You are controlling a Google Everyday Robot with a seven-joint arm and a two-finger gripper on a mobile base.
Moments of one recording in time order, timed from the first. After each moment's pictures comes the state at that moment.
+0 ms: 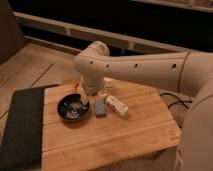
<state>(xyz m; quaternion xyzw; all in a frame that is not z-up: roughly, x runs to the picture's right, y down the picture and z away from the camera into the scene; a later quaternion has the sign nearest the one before) -0.047 0.043 0.680 -0.26 0.10 0.43 0.86</state>
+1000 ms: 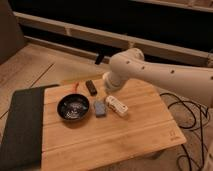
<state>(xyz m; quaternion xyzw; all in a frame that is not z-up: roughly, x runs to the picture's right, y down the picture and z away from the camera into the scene) 0.045 0.019 0.728 -0.28 -0.05 0.47 0.84</state>
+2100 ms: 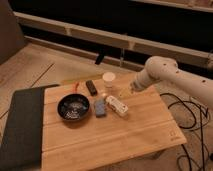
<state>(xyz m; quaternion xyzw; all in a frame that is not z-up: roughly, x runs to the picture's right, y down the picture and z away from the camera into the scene) 0.136 0.029 0.790 -0.31 -0.10 0.49 0.81</state>
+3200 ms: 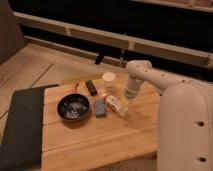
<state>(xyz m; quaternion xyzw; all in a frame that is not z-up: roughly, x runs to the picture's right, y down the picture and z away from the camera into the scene) 0.115 0.109 0.874 -0.45 0.07 0.30 0.84</state>
